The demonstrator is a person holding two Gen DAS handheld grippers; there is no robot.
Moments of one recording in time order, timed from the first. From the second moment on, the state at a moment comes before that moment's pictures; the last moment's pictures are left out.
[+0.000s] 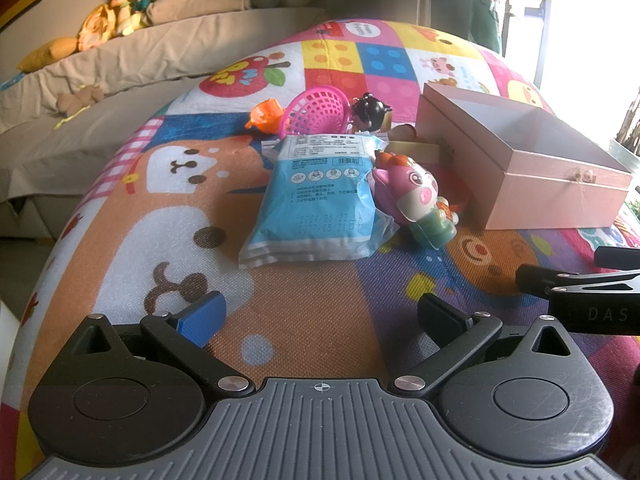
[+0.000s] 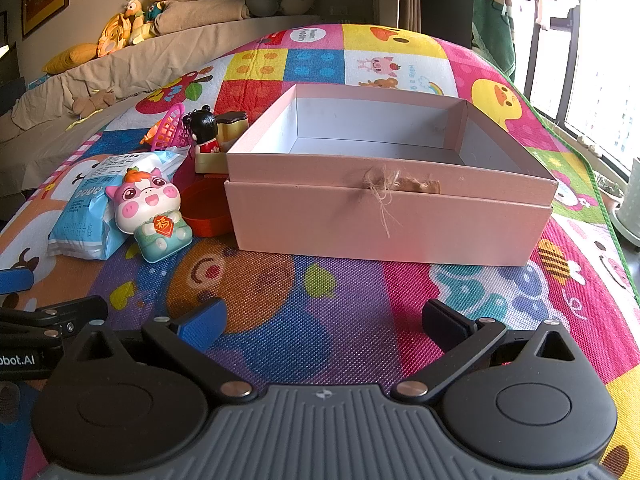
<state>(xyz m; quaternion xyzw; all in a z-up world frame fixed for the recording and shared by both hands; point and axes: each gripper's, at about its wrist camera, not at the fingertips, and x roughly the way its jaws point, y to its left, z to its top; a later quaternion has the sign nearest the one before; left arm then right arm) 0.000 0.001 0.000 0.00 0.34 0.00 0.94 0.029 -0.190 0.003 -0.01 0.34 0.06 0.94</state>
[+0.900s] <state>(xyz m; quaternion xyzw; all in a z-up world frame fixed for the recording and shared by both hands) -0.004 -0.001 0.000 0.00 0.35 0.00 0.94 -0.003 -0.190 0.012 -0.03 0.38 0.06 0.92</state>
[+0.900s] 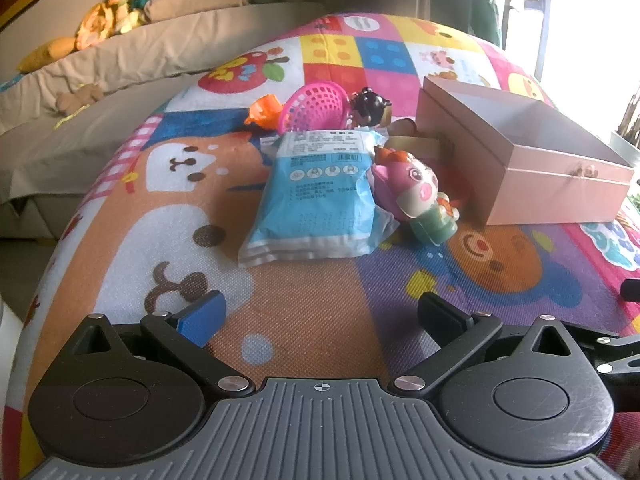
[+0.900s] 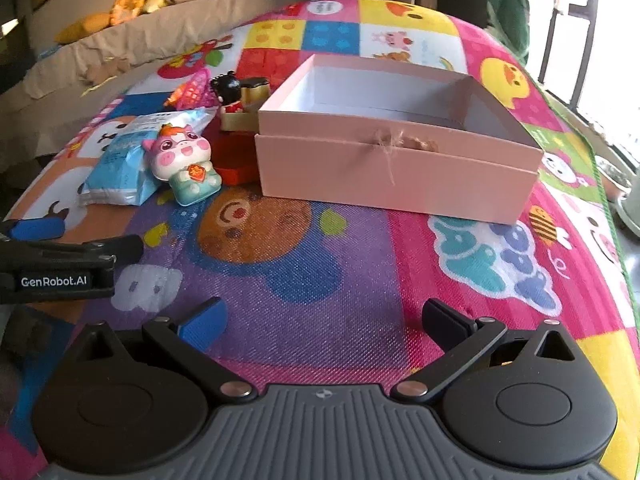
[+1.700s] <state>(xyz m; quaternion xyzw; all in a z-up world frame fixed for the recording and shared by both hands) 0.000 0.071 0.085 -0.05 0.25 0.06 0.96 0.029 -0.064 0.026 -0.30 0.20 0.20 0.91</state>
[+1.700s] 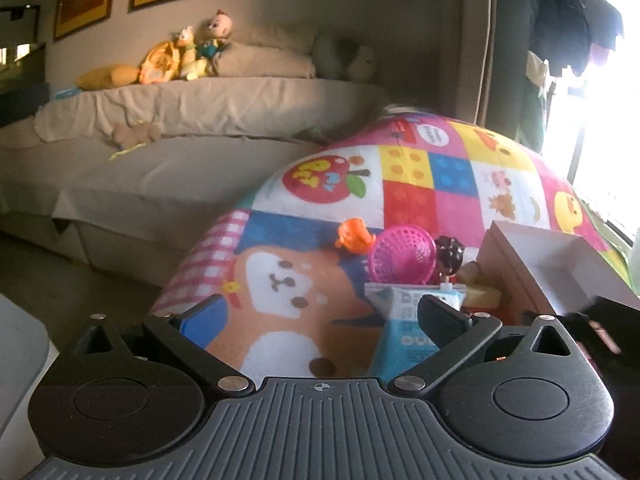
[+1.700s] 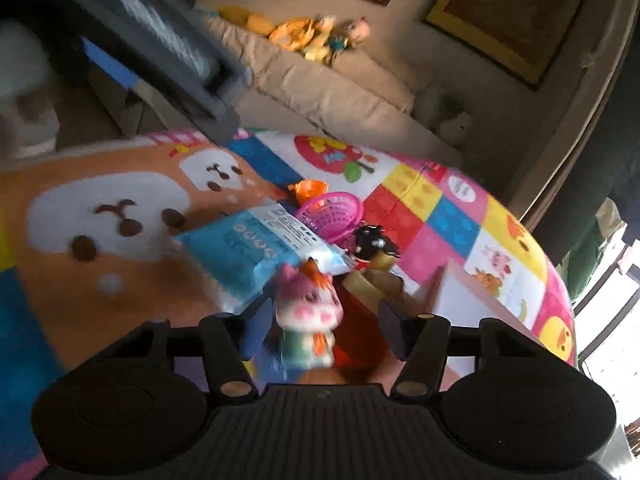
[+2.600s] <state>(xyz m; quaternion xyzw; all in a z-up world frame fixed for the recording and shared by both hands) 0.029 -0.001 0.034 0.03 0.37 -0.02 0.93 -0.030 -0.233 0.046 -0.12 0.36 0.16 0.91</state>
